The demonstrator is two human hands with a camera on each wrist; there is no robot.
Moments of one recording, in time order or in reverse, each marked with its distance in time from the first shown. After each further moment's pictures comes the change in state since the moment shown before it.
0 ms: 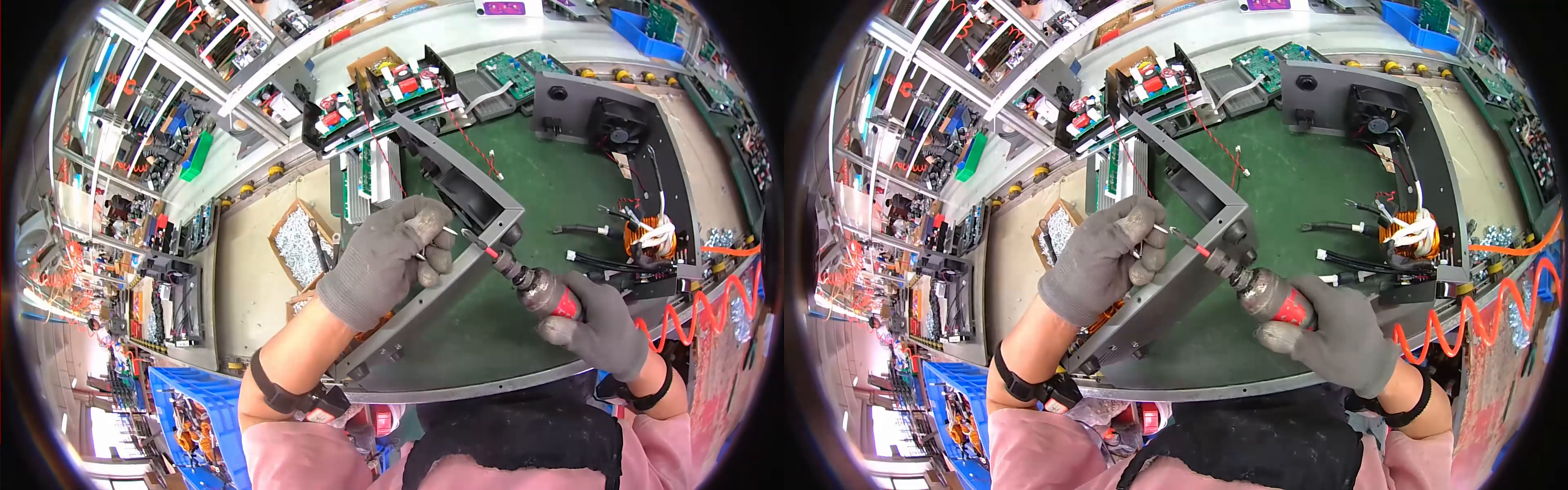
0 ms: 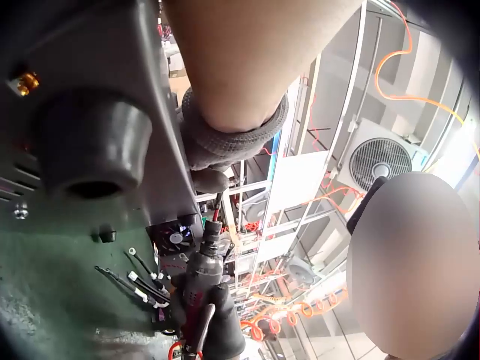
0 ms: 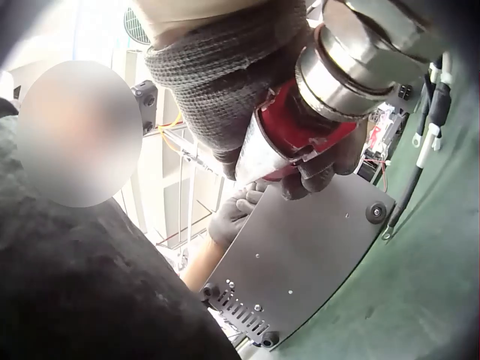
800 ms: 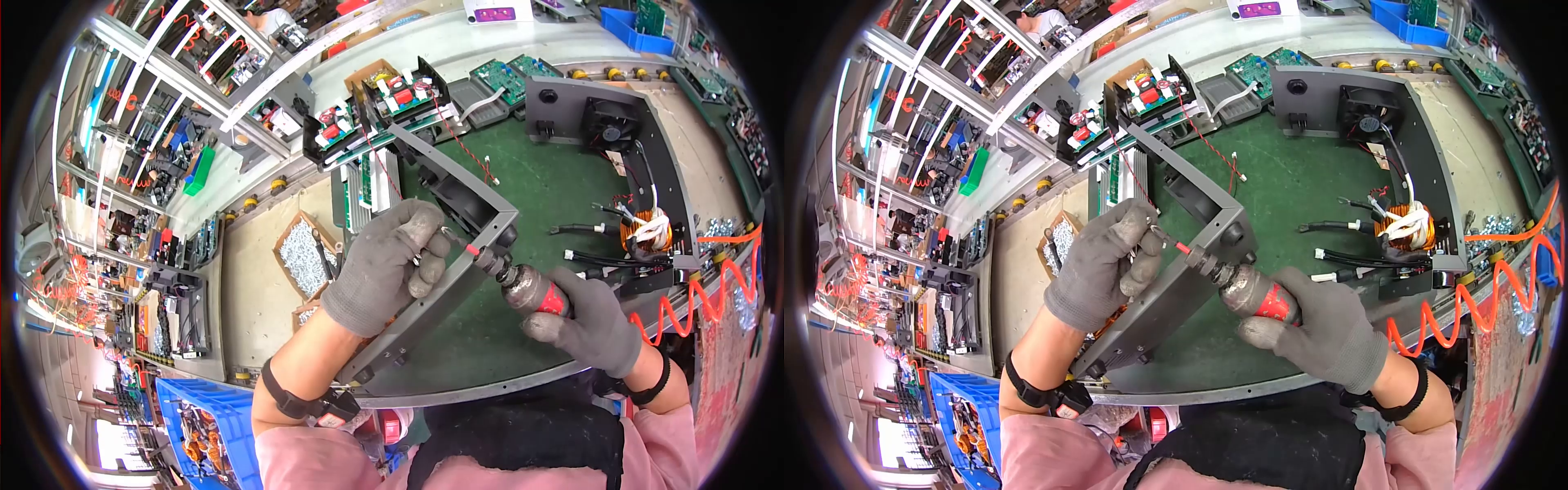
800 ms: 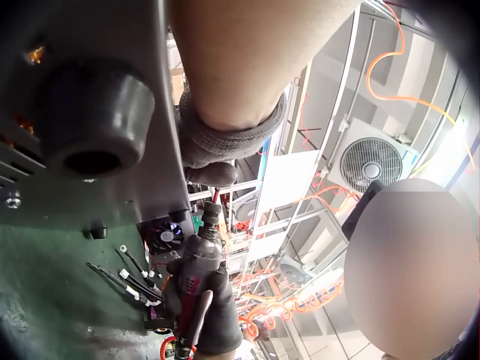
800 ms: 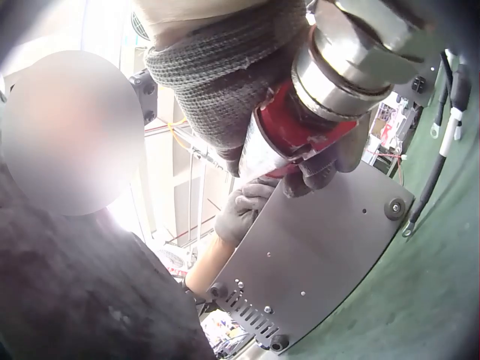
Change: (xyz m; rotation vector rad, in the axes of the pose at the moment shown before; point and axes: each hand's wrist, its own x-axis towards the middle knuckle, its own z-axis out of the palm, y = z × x) left_hand -0.007 0.003 0.014 0.102 0.090 0.098; right_hand 0.003 -0.007 0.007 -0.042 0.023 -0.078
